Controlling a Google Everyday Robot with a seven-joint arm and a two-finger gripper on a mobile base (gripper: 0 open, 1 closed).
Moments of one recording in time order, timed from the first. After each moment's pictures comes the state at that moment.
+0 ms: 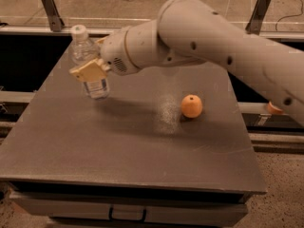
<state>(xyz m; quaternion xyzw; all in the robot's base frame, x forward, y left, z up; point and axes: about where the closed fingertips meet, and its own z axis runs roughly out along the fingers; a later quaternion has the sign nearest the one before) 0.553 0.154 0.955 -0.54 0.63 0.27 0.48</state>
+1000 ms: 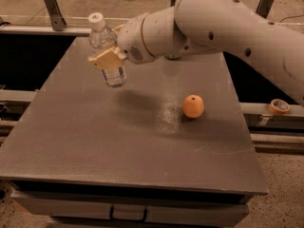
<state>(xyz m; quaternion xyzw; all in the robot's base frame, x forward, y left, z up) 0.577 0.114 0.973 -0.54 0.64 0.21 0.50</state>
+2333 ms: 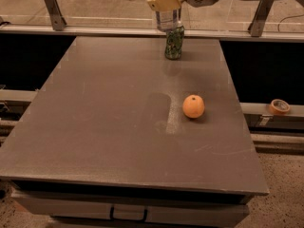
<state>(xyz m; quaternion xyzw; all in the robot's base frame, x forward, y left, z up) 0.678 -0.030 1.070 -0.50 0.64 0.09 0.58</state>
